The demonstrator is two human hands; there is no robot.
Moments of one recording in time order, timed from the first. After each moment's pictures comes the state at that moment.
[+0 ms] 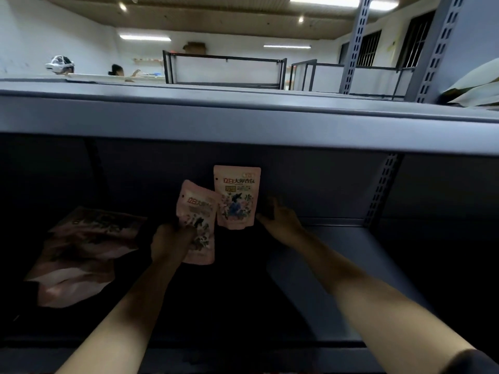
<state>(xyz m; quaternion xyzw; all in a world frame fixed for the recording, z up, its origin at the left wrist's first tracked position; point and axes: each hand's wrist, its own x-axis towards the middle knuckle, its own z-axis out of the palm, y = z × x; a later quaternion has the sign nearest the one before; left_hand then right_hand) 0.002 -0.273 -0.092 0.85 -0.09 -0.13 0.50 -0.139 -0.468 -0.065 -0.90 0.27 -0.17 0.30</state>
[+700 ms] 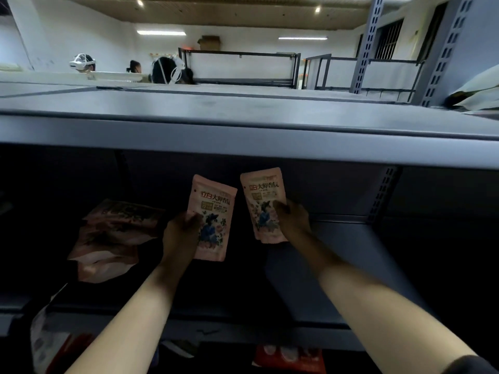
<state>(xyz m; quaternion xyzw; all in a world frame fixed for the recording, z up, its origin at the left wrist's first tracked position) -0.045 -0.244 -0.075 0.76 -0.17 -0.05 0.63 -0.168 -0.439 -0.047 -0.77 0.33 -0.28 0.47</state>
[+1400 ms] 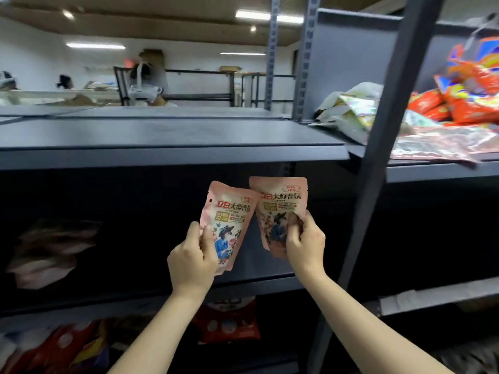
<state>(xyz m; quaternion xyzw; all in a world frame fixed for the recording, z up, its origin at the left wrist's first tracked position) -0.296 -0.268 -0.021 0.72 -0.40 0.24 0.51 -0.431 -0.410 -0.011 -0.72 0.34 -0.52 0.31</state>
